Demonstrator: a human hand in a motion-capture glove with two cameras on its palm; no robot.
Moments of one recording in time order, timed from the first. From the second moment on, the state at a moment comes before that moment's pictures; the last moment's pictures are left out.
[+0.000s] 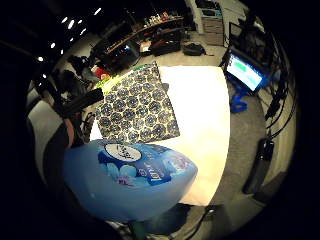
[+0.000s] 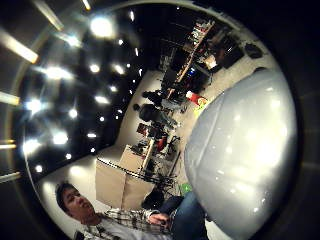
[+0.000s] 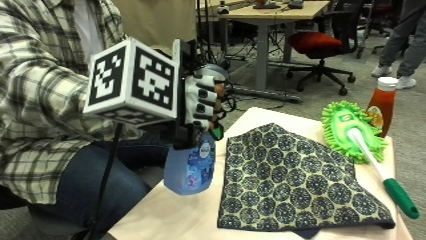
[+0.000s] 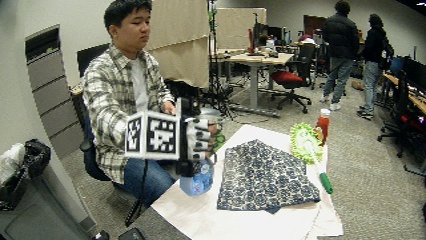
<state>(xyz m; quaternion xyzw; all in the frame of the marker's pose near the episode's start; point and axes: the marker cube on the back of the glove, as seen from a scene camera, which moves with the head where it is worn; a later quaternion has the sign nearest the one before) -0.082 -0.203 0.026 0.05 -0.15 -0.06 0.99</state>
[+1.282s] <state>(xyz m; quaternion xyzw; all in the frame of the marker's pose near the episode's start) -0.131 -0.207 0.121 -0.17 0.33 -0.15 0.92</state>
